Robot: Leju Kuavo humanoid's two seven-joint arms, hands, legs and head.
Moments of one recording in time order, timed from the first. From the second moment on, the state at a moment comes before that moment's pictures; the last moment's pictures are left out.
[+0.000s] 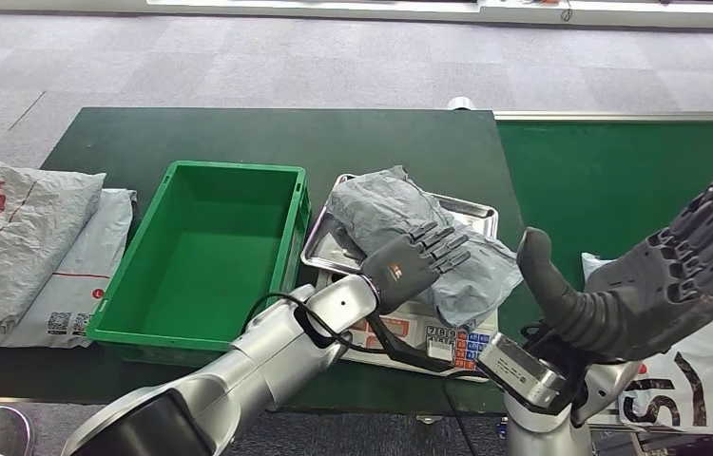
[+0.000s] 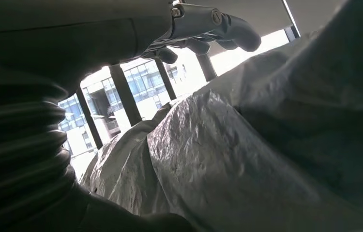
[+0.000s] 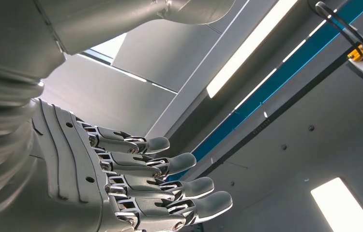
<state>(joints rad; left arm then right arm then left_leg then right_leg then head) -0.80 -0.34 -0.80 -0.34 -1.50 0.25 -0.23 -0.16 0.27 0.15 -1.86 1.01 -0.70 -0.61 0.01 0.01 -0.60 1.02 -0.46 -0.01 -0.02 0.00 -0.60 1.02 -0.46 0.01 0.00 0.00</state>
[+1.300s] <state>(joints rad) -0.86 -0.29 -0.73 -0.41 -1.45 0.62 -0.04 -0.16 0.27 0.14 -1.86 1.04 -0.70 -0.56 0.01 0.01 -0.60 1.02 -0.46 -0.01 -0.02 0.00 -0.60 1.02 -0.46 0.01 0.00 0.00</state>
